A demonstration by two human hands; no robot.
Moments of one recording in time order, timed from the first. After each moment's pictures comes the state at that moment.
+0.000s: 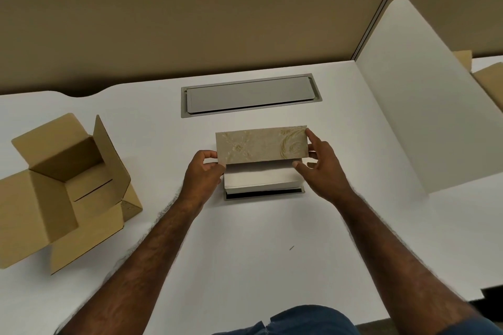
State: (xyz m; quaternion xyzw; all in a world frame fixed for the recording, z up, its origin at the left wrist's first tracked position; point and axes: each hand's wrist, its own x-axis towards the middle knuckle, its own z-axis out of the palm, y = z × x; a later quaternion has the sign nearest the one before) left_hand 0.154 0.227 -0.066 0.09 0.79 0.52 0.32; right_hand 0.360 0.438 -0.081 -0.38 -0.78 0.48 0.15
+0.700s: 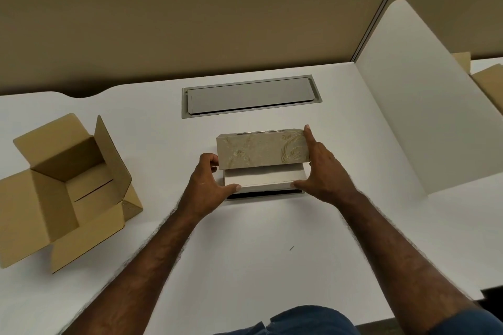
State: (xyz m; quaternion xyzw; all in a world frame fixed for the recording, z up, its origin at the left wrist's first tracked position) left_hand 0.159 0.211 -0.092 0.29 0.85 0.38 0.24; right_hand 0.365 0.442 -0.073 -0.32 -0.91 0.26 0.03
